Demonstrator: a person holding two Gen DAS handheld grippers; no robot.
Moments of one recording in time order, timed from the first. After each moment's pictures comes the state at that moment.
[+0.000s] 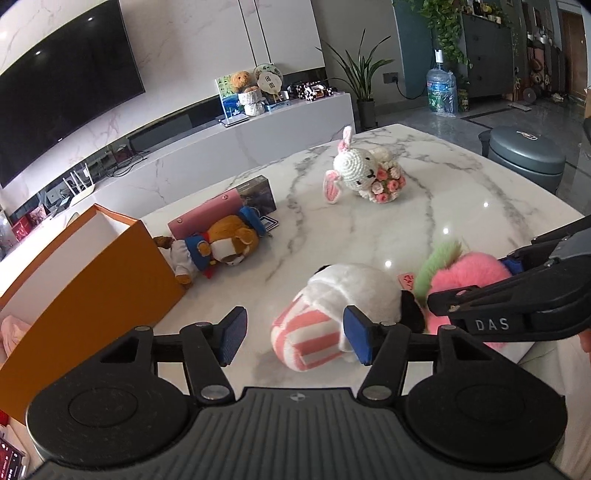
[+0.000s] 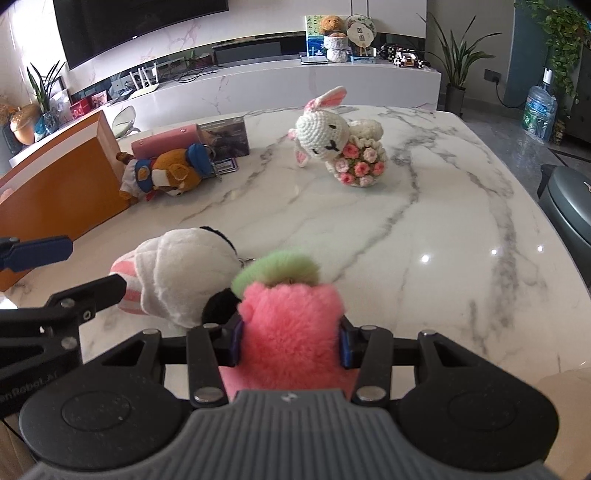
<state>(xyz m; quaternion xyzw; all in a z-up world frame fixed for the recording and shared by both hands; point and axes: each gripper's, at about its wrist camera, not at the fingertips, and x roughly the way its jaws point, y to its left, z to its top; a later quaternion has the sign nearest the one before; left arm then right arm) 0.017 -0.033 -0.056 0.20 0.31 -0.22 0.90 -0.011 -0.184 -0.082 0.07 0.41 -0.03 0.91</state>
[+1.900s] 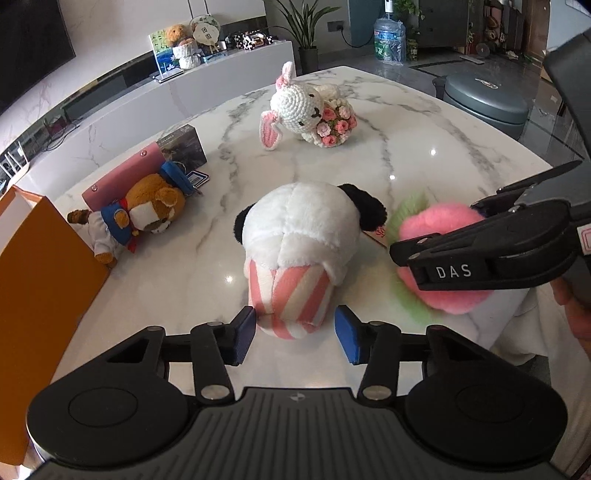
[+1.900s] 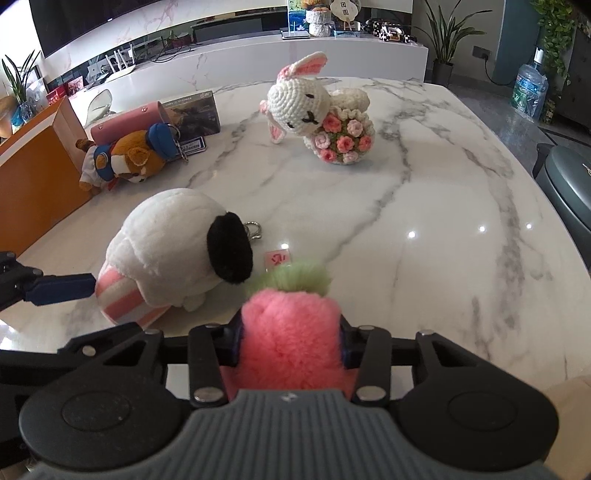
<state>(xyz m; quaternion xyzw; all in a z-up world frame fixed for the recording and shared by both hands) 0.050 -0.055 -0.088 0.21 0.40 -0.30 0.84 0.020 -0.201 -0.103 0.07 0.45 -0.07 0.89</state>
